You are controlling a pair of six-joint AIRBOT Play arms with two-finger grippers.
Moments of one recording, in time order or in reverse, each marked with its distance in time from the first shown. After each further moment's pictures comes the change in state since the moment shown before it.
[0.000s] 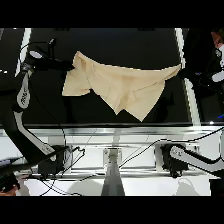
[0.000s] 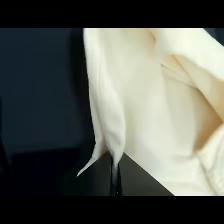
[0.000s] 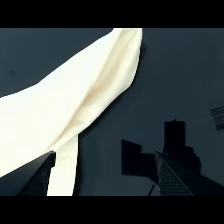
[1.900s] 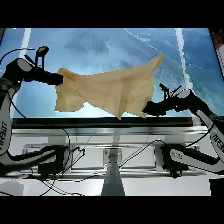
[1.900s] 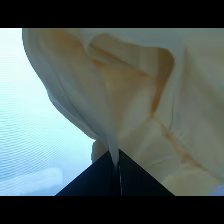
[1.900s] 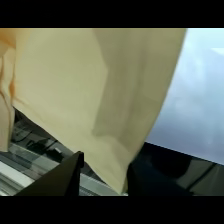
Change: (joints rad) left arm -0.040 0.597 -0.499 0.454 -0.024 -0.320; right arm 0.315 -0.062 -0.357 0.265 0.385 -0.039
